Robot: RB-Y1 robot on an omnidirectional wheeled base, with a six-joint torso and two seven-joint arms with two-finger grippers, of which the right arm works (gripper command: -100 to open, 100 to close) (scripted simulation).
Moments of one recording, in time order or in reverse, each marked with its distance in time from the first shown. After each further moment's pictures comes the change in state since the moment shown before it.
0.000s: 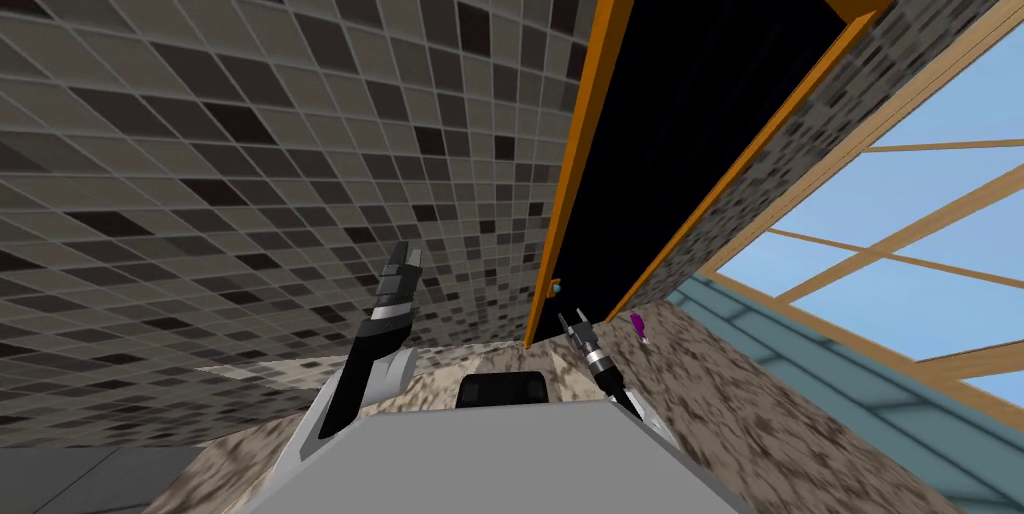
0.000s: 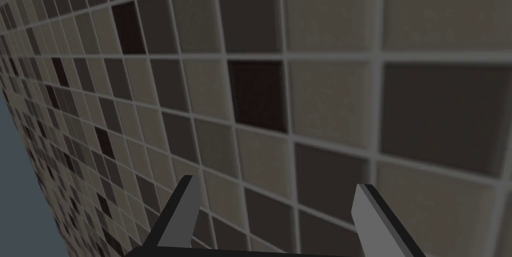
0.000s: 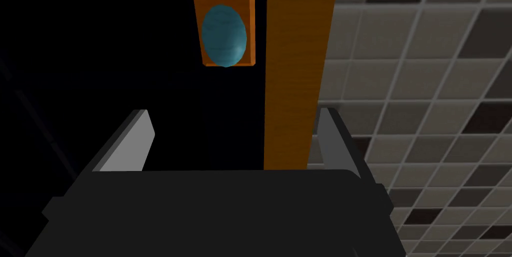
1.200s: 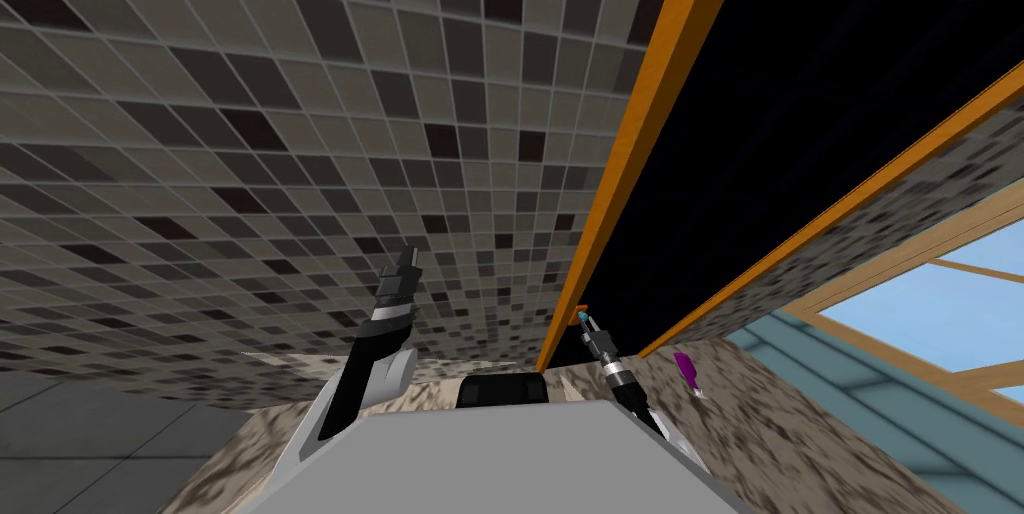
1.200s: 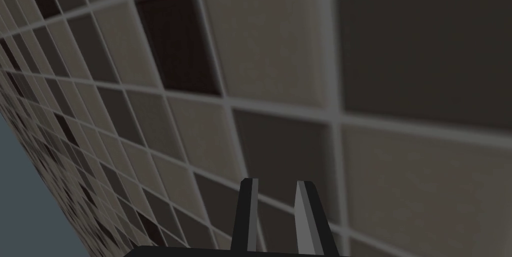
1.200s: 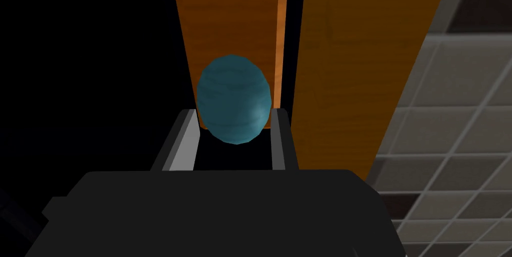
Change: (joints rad) arm 0.029 -0.042 -0.081 0.068 -0.058 -0.062 0.003
